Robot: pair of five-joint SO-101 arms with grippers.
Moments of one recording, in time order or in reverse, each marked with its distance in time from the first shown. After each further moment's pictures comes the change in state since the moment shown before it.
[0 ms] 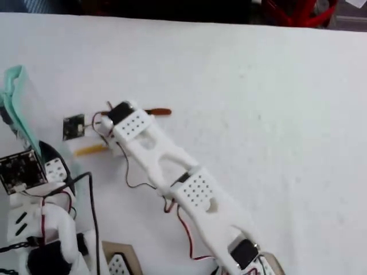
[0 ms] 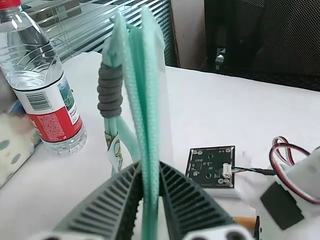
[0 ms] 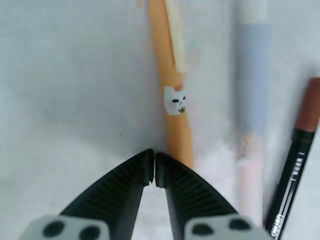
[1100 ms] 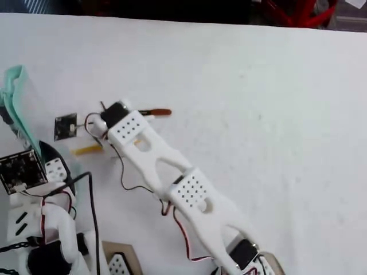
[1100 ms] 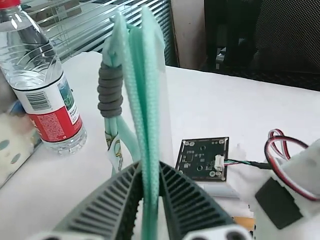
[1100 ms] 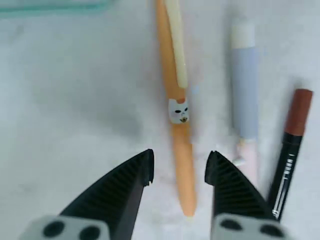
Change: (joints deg) left arm 0.0 0.1 0.0 0.0 0.0; right arm -1.7 4.0 -12.8 7.6 -2.5
